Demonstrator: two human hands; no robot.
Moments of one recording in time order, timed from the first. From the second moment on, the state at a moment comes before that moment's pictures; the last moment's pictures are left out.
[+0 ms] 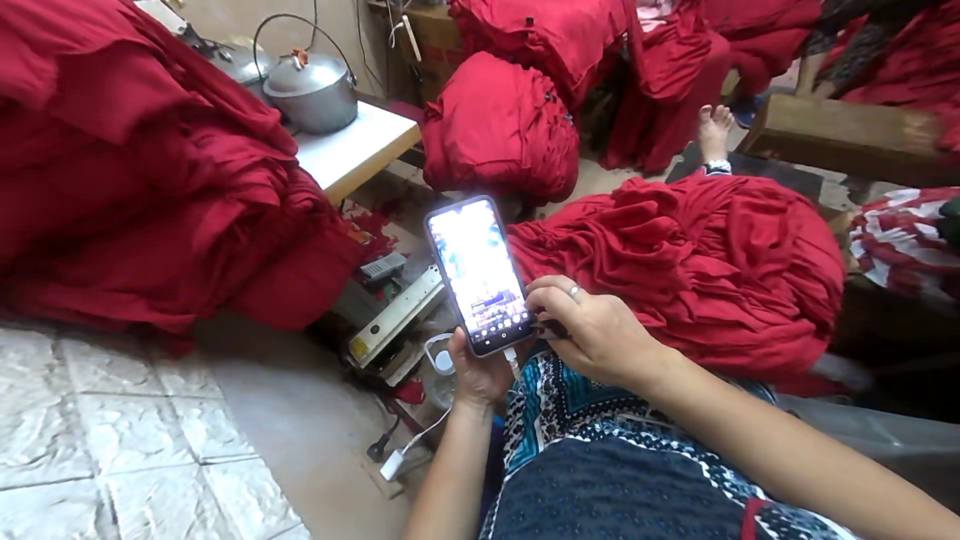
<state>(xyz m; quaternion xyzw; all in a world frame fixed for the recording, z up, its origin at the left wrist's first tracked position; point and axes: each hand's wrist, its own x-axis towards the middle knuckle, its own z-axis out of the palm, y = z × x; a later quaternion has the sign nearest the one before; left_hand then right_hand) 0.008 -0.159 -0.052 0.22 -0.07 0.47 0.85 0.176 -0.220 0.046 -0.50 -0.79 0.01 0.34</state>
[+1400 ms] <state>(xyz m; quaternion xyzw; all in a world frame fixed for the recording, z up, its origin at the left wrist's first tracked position) -0.002 -0.141 -0.045 0.21 -0.04 0.45 0.87 0.374 -0.125 0.075 -0.70 -0.68 0.08 0.20</state>
